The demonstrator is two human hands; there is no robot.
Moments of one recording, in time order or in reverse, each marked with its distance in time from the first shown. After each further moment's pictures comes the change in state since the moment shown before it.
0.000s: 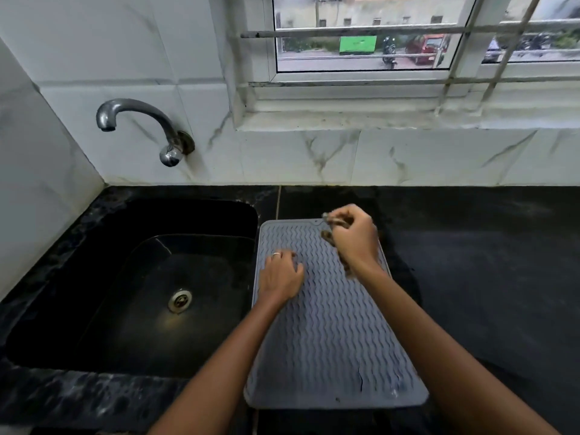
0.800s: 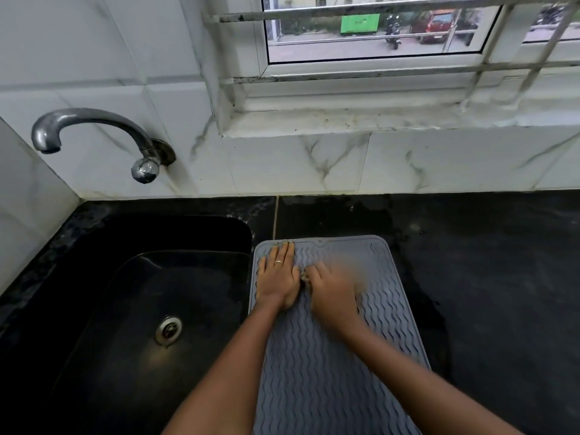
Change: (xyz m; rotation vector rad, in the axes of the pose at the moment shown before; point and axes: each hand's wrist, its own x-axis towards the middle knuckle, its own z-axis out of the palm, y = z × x) left_hand 0.106 -0.030 0.038 0.195 -0.127 0.057; right_hand 0.038 0.112 0.075 -0.976 -0.182 -0.447
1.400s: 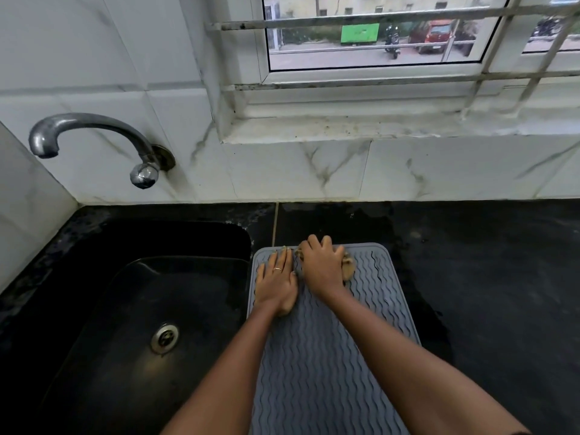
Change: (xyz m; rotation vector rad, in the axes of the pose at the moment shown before) left_hand 0.004 -0.001 -0.001 0.000 -0.057 -0.013; right_hand 0.073 -0.001 0.011 -0.014 -0.067 0.043
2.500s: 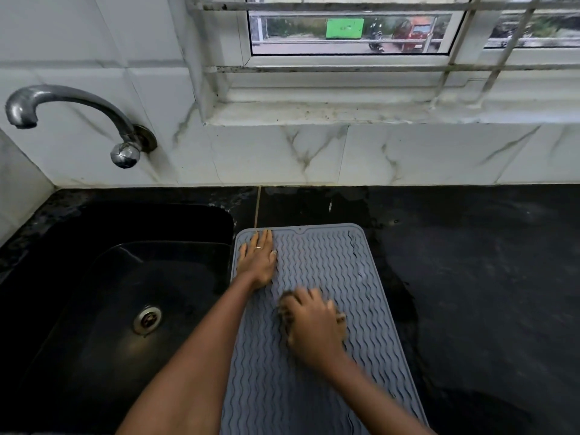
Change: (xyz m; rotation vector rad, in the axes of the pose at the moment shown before) left_hand -0.008 -0.001 -0.010 -0.071 -0.075 0.023; right_hand -0.161 -0.015 -0.026 0.265 -0.122 -0.074
